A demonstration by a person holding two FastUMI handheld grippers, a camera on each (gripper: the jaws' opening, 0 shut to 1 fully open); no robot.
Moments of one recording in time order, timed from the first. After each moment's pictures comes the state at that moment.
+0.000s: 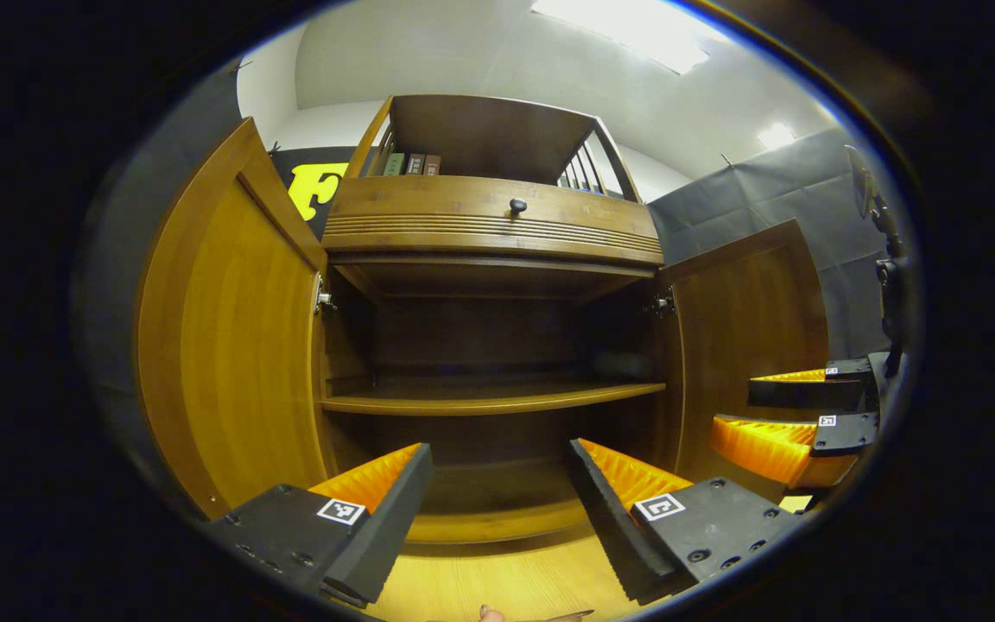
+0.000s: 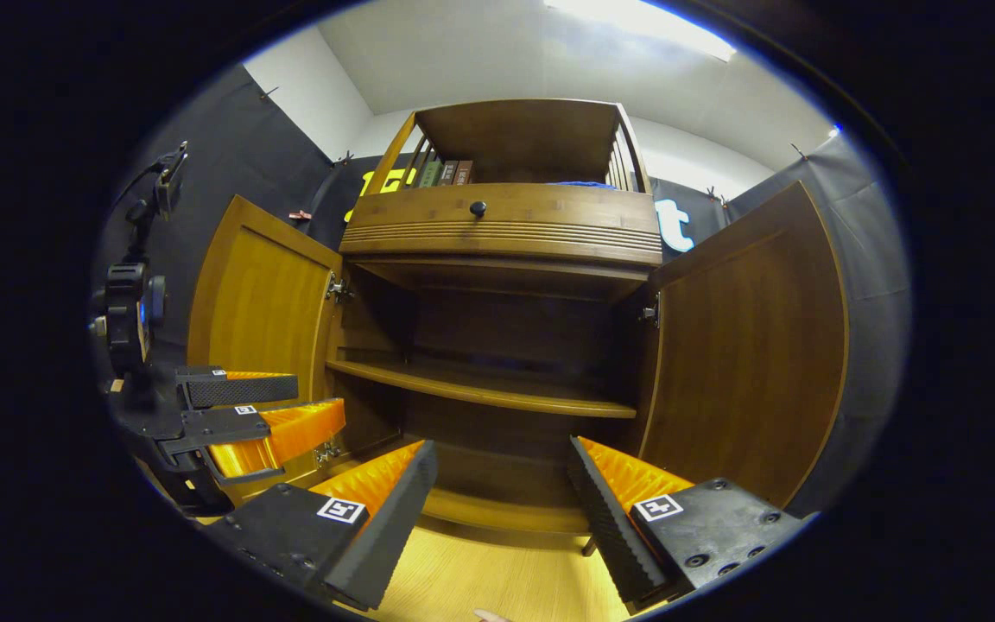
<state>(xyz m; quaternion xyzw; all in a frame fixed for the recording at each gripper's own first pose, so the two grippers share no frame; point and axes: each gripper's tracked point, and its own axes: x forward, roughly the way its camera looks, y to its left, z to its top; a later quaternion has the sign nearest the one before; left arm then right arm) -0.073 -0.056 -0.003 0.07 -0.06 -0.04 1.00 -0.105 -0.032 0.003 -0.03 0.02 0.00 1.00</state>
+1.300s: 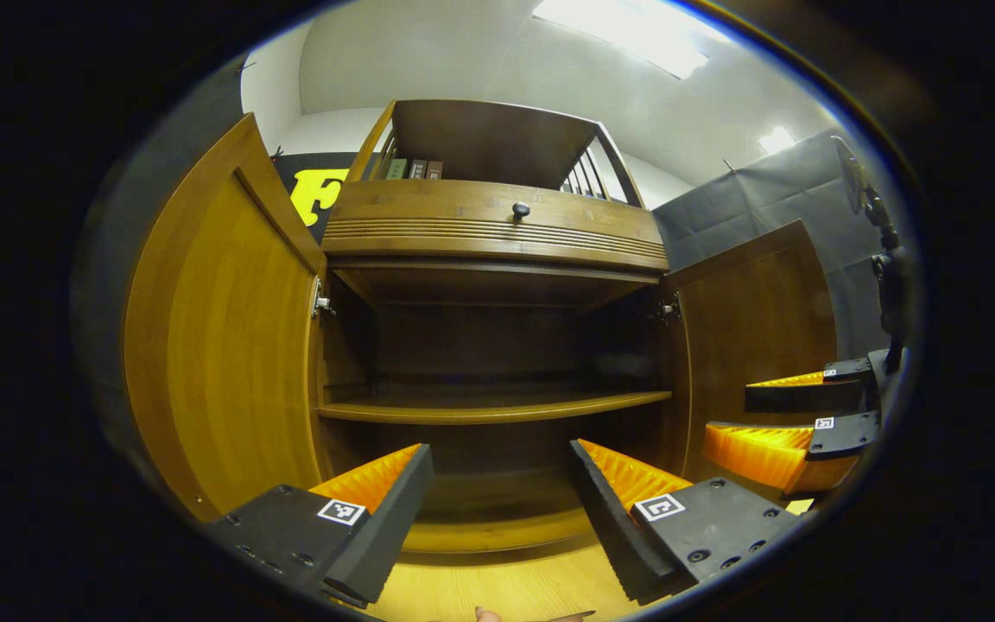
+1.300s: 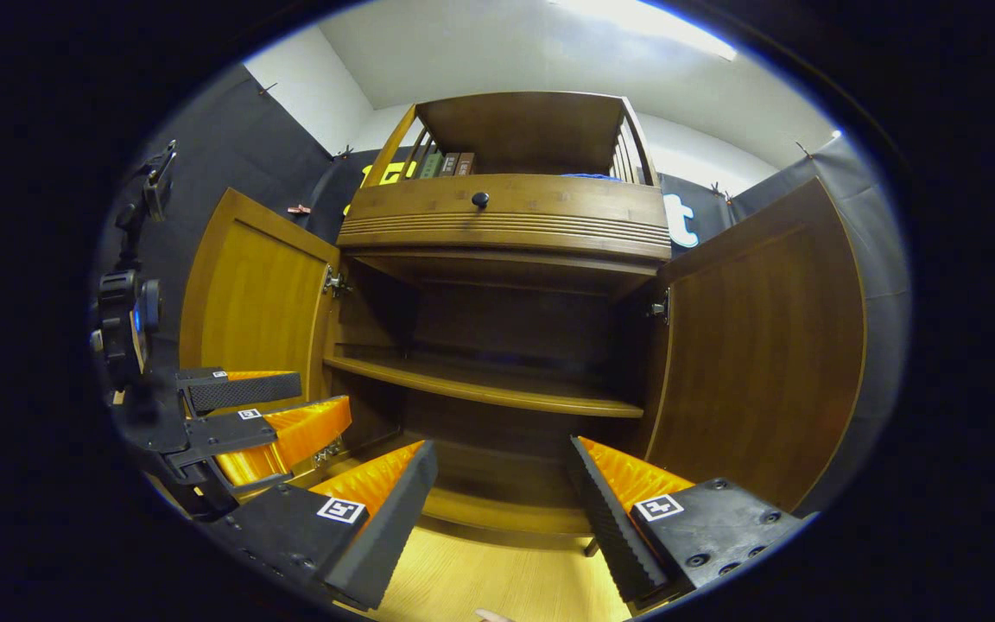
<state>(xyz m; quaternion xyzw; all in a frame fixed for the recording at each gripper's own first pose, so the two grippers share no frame) -0.062 -0.047 -0.003 0.07 -0.07 -0.03 0.99 -0.092 -0.024 0.001 -0.03 0.03 0.00 1.00</state>
